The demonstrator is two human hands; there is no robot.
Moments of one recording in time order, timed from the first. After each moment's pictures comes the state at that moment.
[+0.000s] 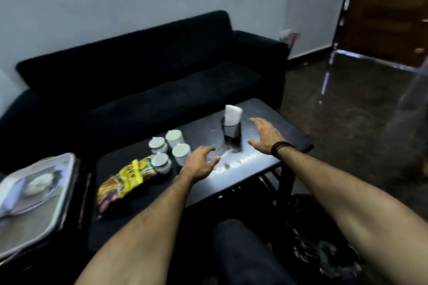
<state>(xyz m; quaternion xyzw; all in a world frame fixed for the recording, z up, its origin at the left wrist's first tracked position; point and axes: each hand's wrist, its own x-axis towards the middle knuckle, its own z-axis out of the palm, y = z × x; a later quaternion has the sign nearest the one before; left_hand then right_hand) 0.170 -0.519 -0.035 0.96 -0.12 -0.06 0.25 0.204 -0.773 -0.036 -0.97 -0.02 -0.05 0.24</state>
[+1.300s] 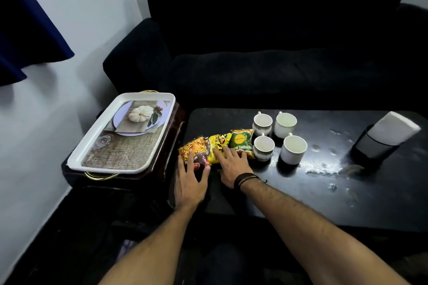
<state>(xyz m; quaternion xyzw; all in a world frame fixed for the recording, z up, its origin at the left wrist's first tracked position) 0.129 -0.228 -0.194 0.91 0.30 0.10 0.25 0.234 -0.350 -0.172 -0.93 -0.35 0.06 0.03</state>
